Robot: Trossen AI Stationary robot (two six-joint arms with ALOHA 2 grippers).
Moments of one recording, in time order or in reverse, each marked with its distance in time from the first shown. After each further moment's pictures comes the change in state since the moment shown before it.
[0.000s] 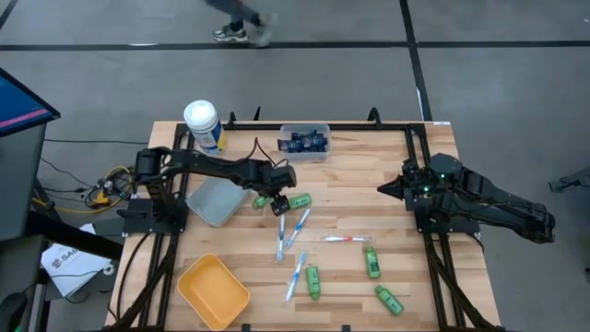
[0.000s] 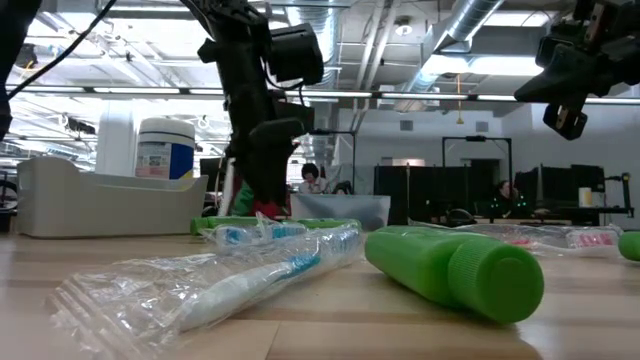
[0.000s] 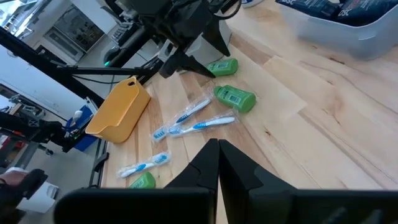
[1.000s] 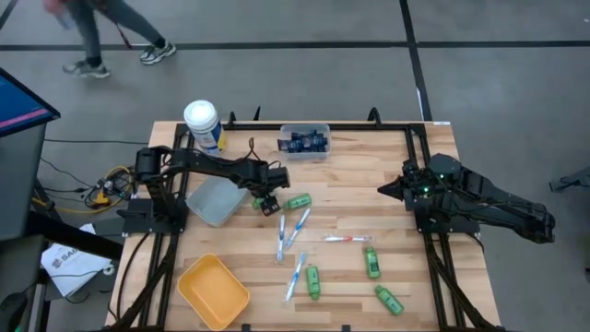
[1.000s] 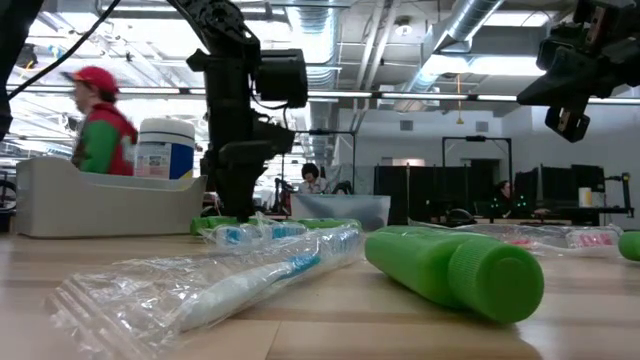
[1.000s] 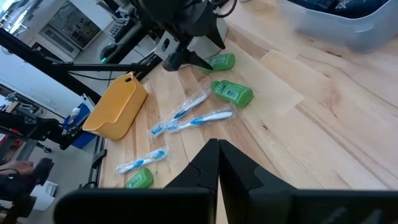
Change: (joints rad) left arm 0.035 0.001 -0.063 -0.096 0.007 0.016; right arm 0.000 0.000 0.000 -0.023 0.001 0.000
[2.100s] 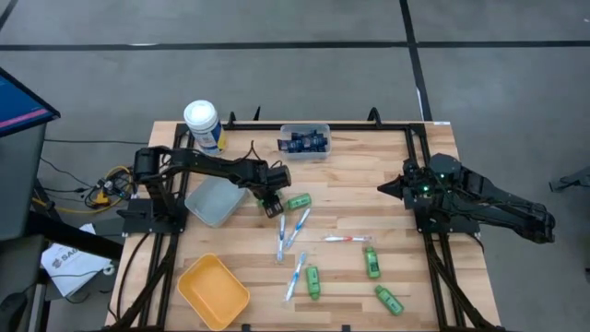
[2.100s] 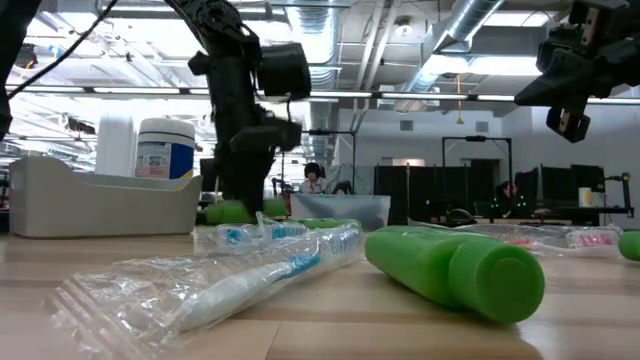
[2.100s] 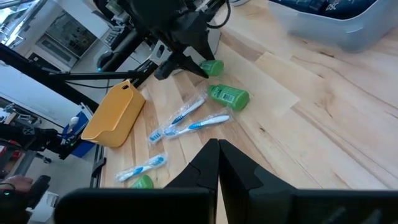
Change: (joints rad) left arm -0.001 -0.019 -0.016 0.105 0.105 -0.002; right arm 0.000 0.000 0.000 0.006 0.026 0.037
